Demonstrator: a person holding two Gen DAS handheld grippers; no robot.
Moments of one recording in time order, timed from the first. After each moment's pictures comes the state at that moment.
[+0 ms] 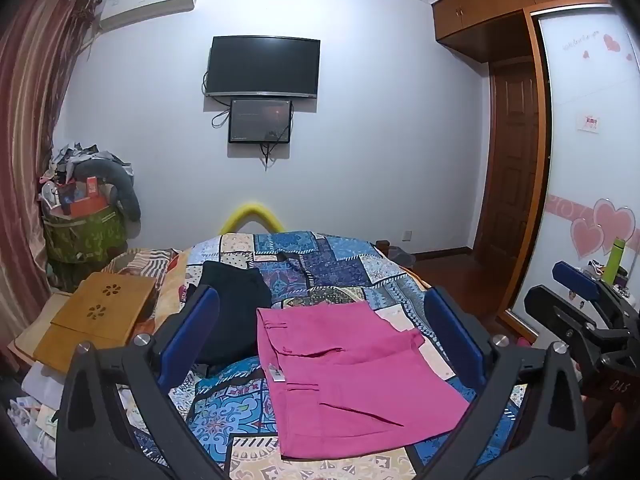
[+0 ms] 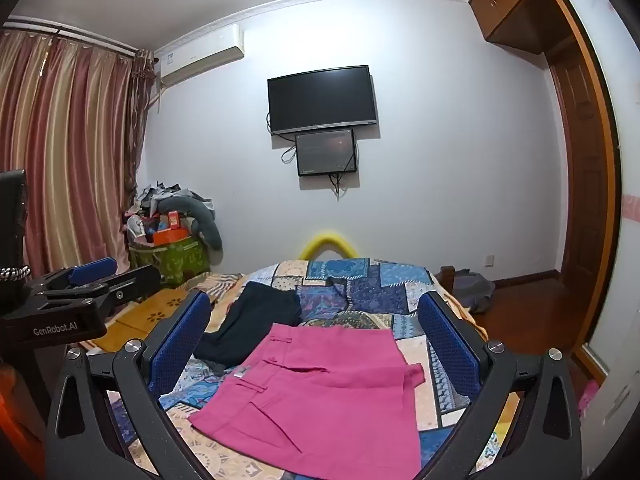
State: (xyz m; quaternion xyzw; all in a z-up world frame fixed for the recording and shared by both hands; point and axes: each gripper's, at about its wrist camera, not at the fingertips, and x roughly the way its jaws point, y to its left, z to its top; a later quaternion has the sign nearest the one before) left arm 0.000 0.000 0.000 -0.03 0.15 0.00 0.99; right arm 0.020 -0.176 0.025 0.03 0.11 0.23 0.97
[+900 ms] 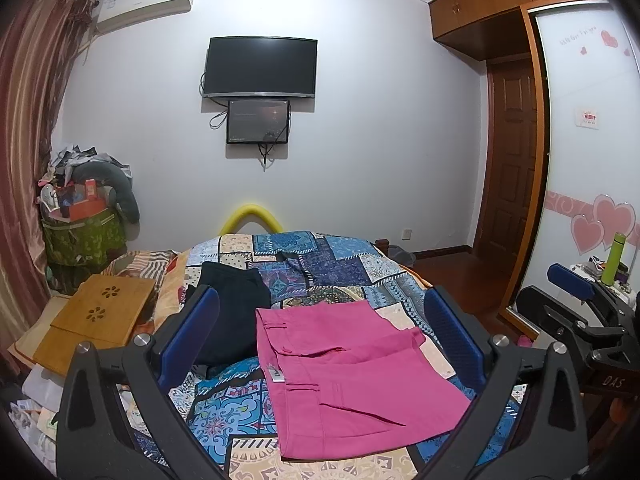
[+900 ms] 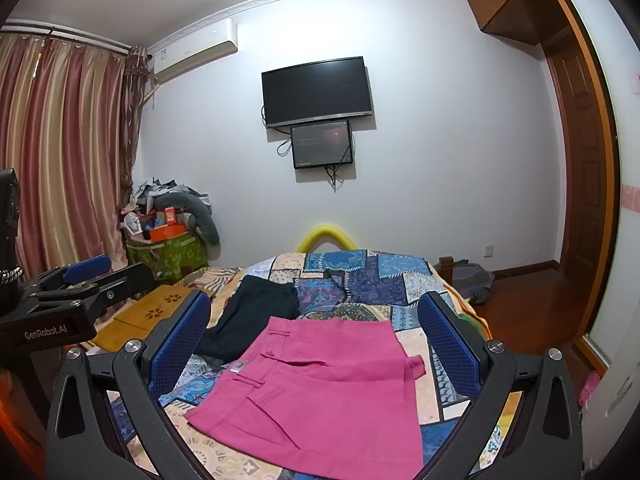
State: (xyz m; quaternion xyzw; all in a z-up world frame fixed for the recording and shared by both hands) left arm 0.001 -0.005 -0.001 -0.02 0.14 0.00 0.99; right arm 0.026 -0.175 0.019 0.03 0.12 0.23 0.97
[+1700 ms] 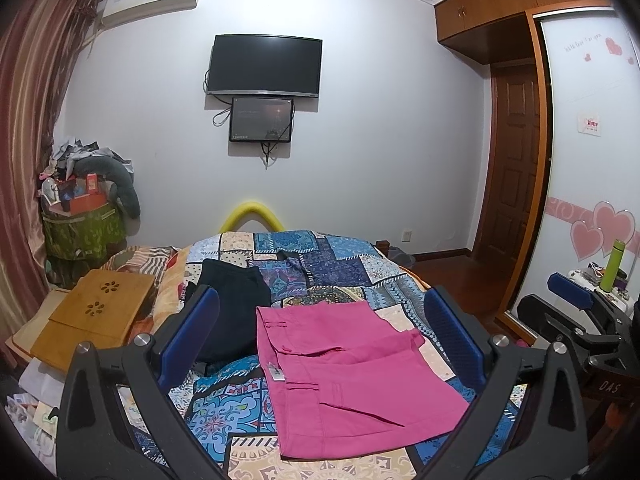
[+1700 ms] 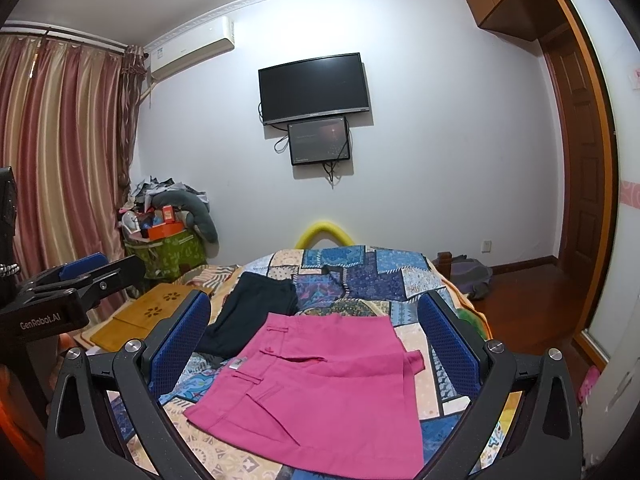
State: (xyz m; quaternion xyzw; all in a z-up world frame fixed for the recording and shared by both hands) left arm 0.003 0.001 -0.003 -0.03 0.14 0.01 0.99; right arm 0.029 -0.177 0.014 0.04 0.13 0.22 0.97
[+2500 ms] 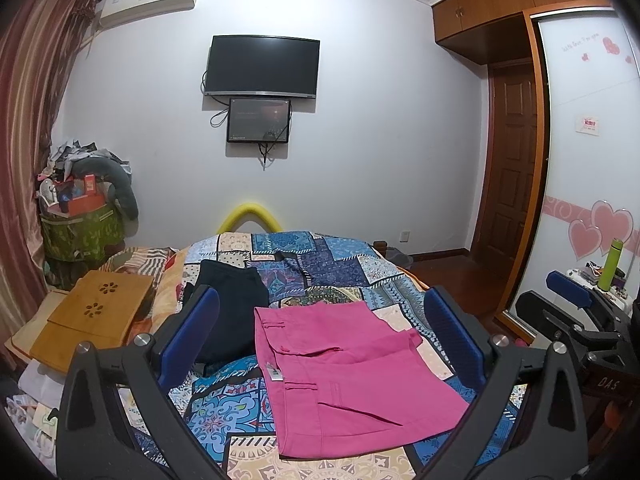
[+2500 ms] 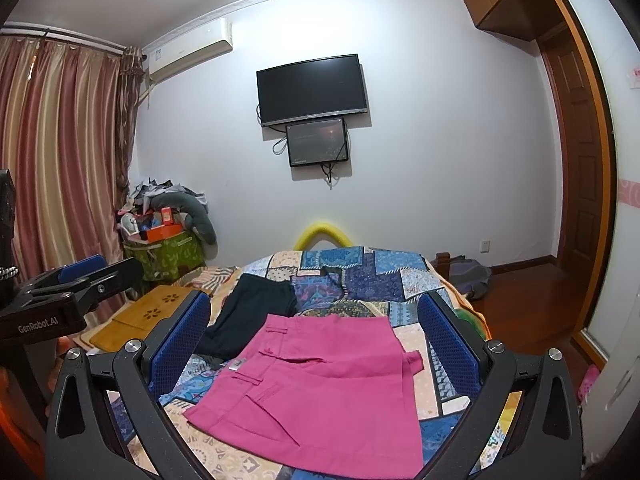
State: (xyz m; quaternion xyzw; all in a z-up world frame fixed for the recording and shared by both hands) left arm 0.000 0.000 -0.002 -0.03 0.14 0.00 0.99; right arm 0.026 -0.178 0.016 0.04 0.13 0.22 0.97
